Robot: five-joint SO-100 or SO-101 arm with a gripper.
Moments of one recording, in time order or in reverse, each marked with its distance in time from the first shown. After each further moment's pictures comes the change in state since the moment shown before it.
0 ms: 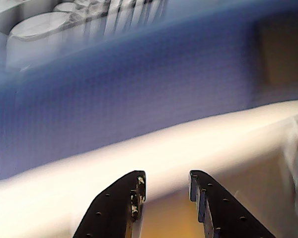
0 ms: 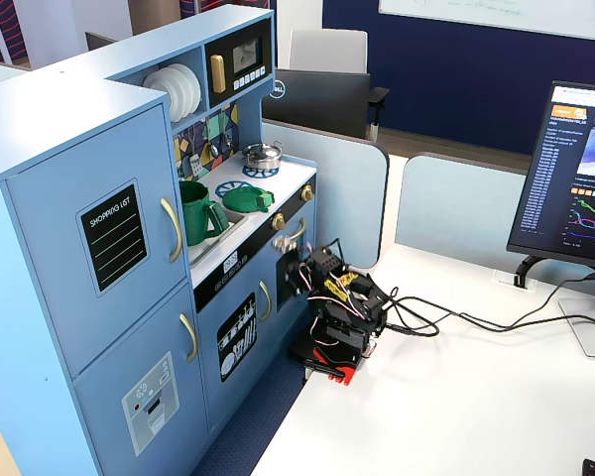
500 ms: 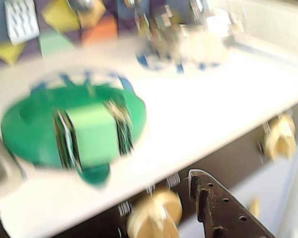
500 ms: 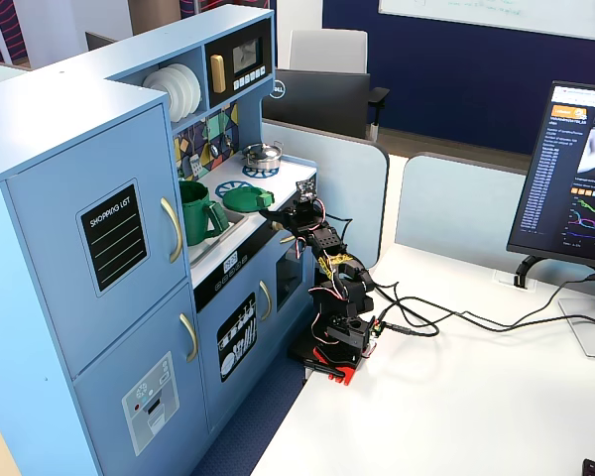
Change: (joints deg) arm 17.9 -17.4 -13.6 -57.7 0.7
